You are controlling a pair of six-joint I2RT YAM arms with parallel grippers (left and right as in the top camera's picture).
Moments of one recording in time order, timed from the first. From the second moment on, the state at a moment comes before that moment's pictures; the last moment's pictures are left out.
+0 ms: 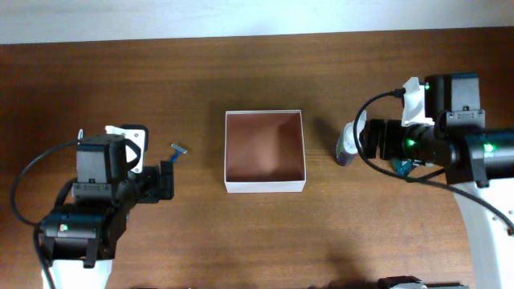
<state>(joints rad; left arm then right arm) -0.08 1.00 1.14 -1.05 -0.07 0.00 0.03 1.30 1.51 -1.28 -0.10 0.13</state>
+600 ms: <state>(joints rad) -0.08 1.05 1.14 -1.06 -0.06 0.00 0.10 1.64 1.52 -1.13 -0.04 0.19</state>
